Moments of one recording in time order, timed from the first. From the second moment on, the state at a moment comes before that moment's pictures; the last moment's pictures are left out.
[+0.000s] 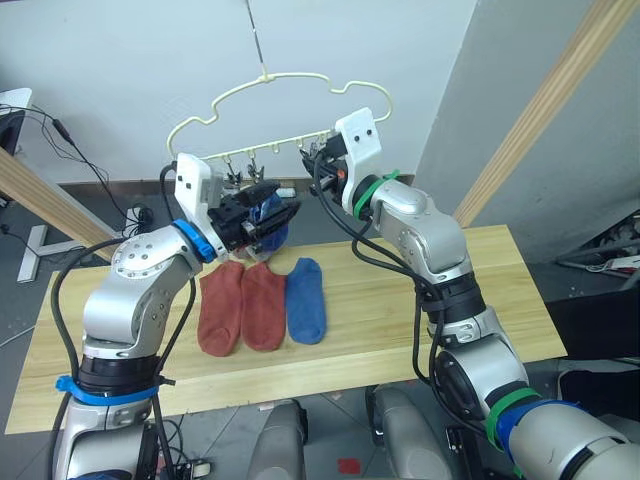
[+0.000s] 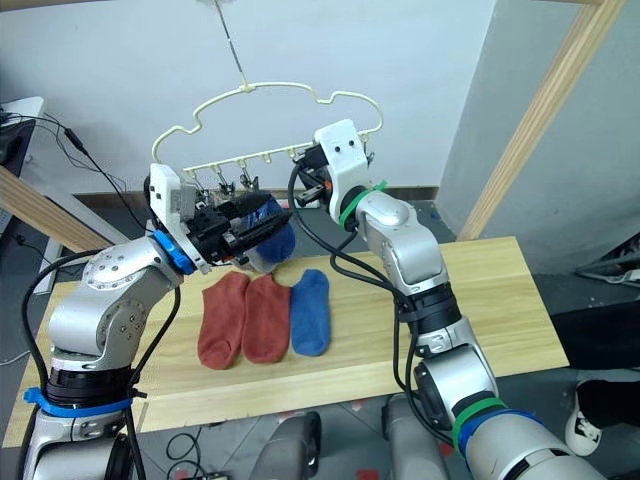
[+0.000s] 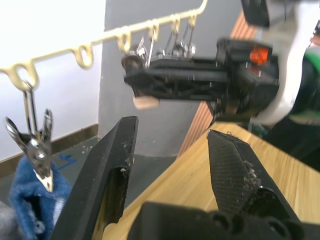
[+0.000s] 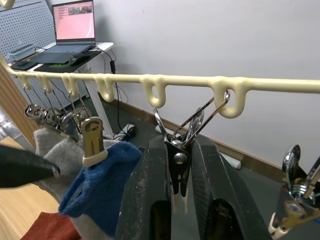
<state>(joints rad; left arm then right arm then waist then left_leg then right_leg) -0.45 0.59 0.10 -0.24 -0.47 0.49 -0.69 -0.96 0.04 0.09 0.20 0.14 0.60 0.35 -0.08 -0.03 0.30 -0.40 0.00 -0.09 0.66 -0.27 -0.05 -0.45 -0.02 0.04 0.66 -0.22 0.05</state>
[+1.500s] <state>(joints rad) -0.47 0.56 0.10 -0.23 -0.47 0.52 -0.68 -1.00 0.05 0.09 0.32 0.14 0.49 0.30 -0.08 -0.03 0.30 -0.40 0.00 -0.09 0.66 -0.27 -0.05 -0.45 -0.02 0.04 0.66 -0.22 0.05</state>
